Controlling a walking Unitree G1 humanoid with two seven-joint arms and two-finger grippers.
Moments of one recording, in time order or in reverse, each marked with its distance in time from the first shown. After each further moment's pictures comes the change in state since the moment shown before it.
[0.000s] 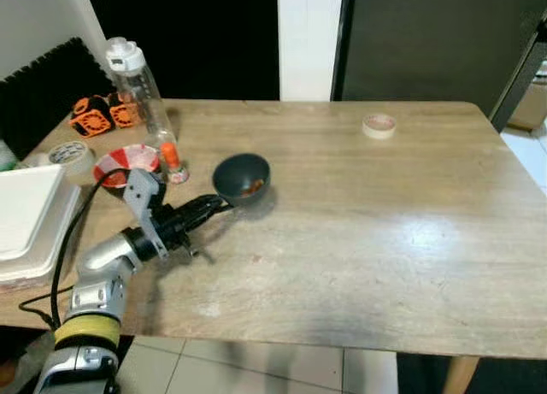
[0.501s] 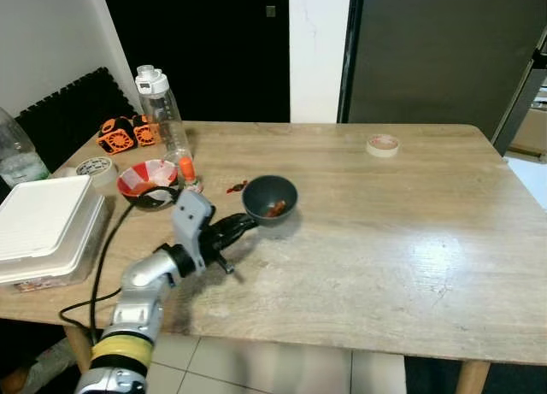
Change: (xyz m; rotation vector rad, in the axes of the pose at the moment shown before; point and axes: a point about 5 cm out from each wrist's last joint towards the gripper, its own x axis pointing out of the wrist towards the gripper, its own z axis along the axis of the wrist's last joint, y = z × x) left arm 0.048 -0.042 -0.044 0.001 0.102 0.105; right arm 0.001 0.001 0.005 0.001 -0.004 -0.002
